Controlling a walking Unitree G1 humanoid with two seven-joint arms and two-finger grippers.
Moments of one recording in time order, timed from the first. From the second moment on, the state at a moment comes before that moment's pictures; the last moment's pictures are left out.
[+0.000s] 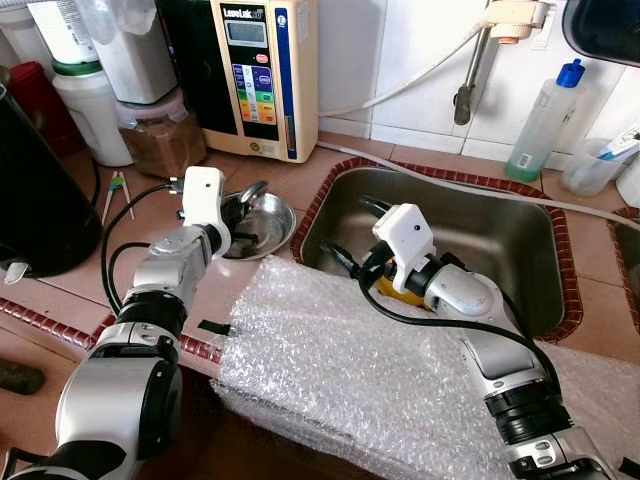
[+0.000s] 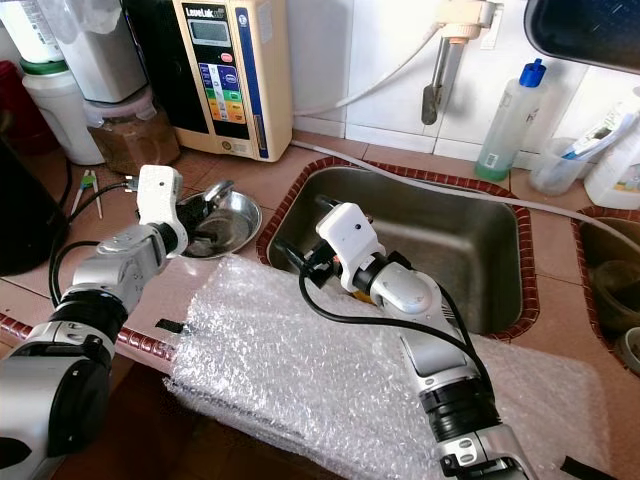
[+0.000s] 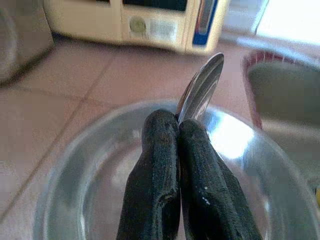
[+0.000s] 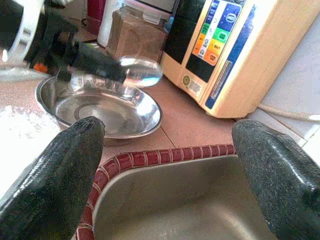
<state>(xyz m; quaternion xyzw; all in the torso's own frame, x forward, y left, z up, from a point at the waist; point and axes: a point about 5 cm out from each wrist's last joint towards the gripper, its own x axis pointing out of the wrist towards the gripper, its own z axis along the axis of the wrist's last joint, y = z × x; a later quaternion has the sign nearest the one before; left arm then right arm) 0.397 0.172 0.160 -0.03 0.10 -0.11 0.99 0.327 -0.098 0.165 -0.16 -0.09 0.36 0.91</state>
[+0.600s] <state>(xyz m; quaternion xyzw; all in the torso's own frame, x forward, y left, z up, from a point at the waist) 0.372 0.088 0.192 -0.22 0.02 -0.40 0.89 0.338 -0.114 0.184 -0.01 -0.11 0.32 0.94</state>
